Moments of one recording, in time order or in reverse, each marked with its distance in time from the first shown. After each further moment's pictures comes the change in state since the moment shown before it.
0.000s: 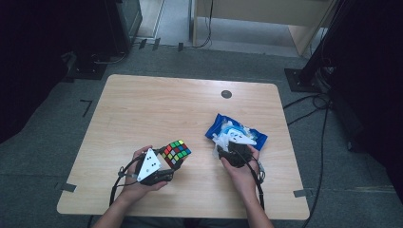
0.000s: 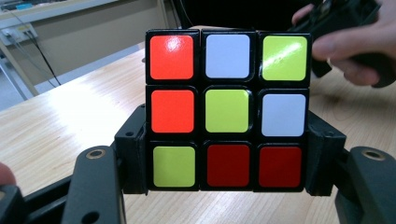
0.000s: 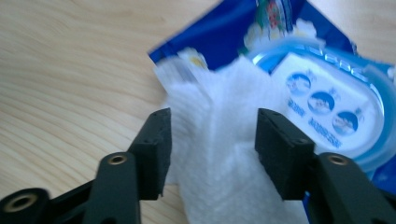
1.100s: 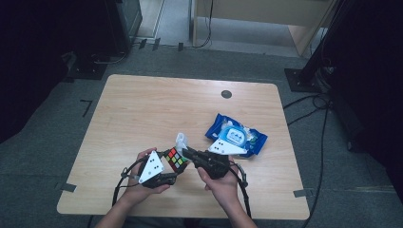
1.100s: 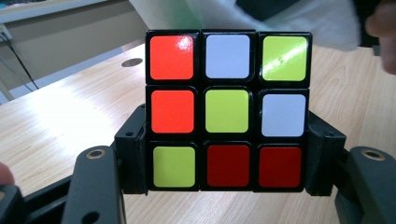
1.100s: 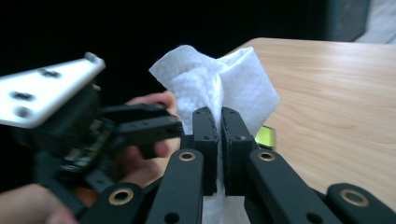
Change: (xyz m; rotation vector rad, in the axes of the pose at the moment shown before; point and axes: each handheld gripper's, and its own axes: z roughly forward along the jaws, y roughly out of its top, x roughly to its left) left arm -0.009 0.003 0.002 -0.010 -0.063 0.000; right arm 0.093 0.033 -0.067 -0.305 0.599 -0.026
